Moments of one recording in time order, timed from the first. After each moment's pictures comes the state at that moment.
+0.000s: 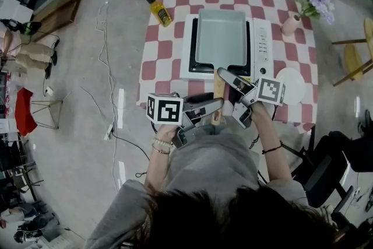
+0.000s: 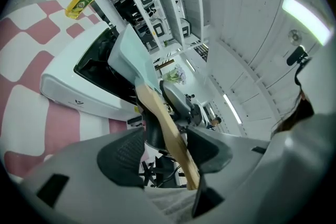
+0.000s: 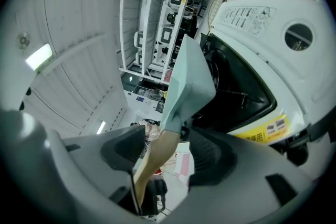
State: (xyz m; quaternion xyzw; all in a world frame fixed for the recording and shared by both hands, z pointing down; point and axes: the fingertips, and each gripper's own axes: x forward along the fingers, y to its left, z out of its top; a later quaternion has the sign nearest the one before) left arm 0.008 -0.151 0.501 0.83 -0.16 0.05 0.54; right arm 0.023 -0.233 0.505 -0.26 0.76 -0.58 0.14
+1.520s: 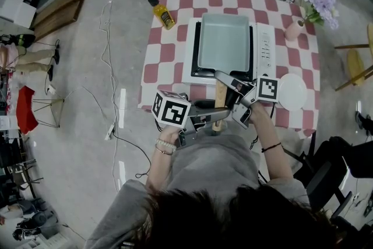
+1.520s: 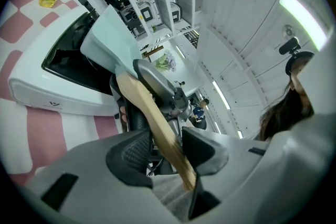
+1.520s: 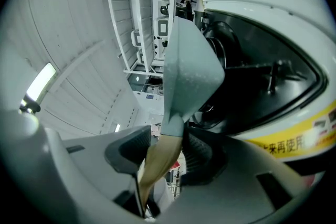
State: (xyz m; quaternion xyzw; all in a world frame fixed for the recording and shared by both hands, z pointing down) left arm 0.031 -0.137 0.496 0.84 -0.06 0.08 0.53; right arm 0.003 -0.243 0.508 -0.17 0.74 -0.62 0.17
